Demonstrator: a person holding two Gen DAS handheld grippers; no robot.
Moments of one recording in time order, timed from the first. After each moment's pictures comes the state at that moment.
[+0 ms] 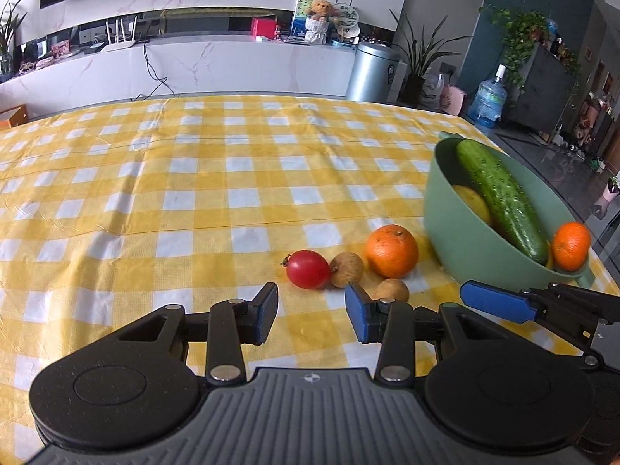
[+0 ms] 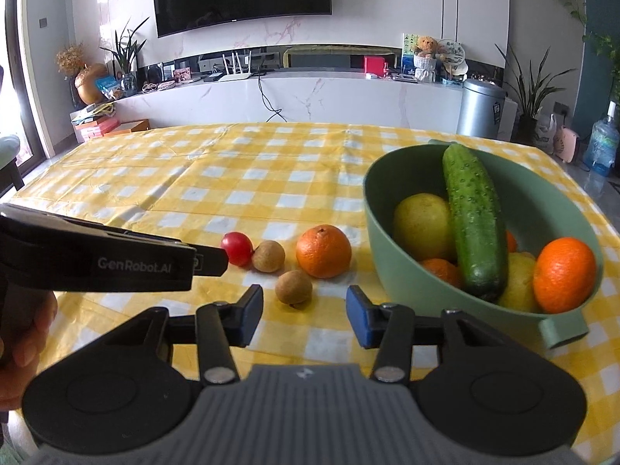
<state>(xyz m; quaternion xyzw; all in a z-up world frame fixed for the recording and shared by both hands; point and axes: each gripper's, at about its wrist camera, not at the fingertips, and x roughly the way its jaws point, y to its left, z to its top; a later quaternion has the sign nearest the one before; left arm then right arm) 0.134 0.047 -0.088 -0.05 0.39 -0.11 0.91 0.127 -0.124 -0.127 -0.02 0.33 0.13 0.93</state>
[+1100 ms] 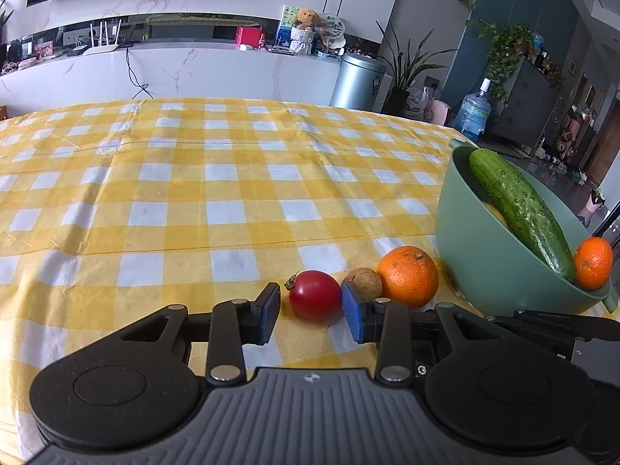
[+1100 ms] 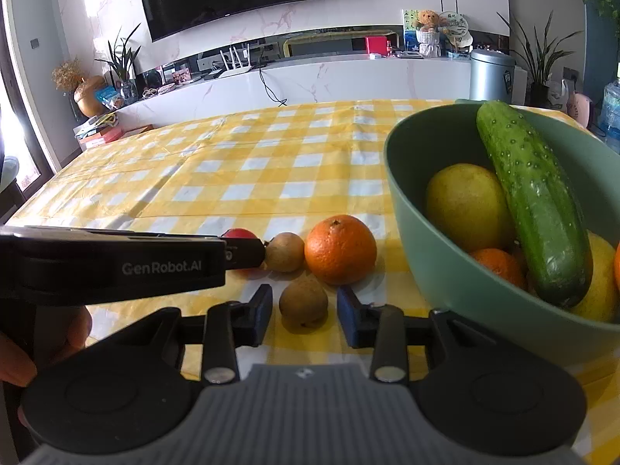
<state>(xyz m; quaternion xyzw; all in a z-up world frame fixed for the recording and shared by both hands) 0.166 0.049 -0.114 -0.07 0.37 -0.15 0.92 0.163 -0.120 -0.157 0.03 0.36 0.15 0.92</state>
